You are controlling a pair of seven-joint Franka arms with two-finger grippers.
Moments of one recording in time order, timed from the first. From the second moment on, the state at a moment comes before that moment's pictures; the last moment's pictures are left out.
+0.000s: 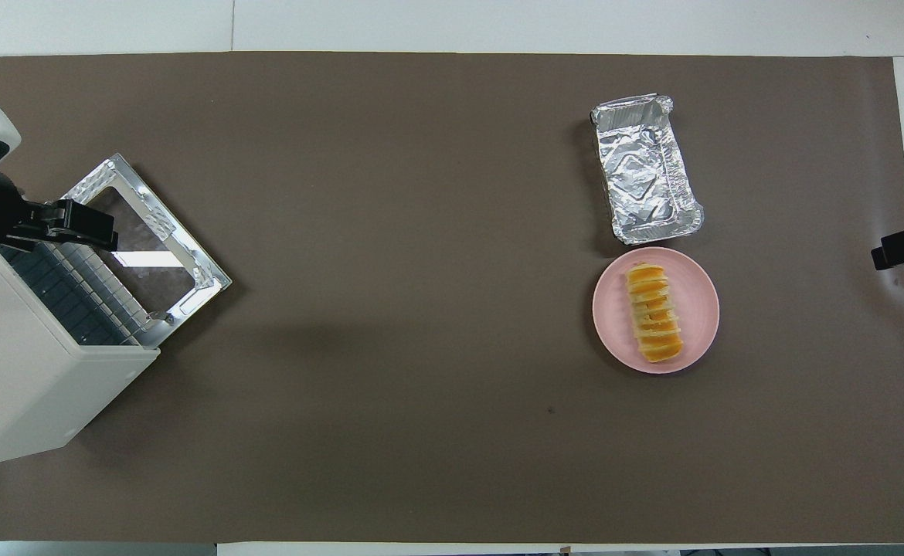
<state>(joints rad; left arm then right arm) -0.16 0.01 0.08 -1.66 -0.02 1.62 0.00 -0.07 -0.03 -0.03 -1.60 -0.03 1.51 -0.20</state>
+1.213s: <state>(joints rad) -0.16 0.01 0.08 -1.66 -0.02 1.62 0.00 0.05 -0.13 -0.02 -2.00 -0.03 1.81 -0.19</state>
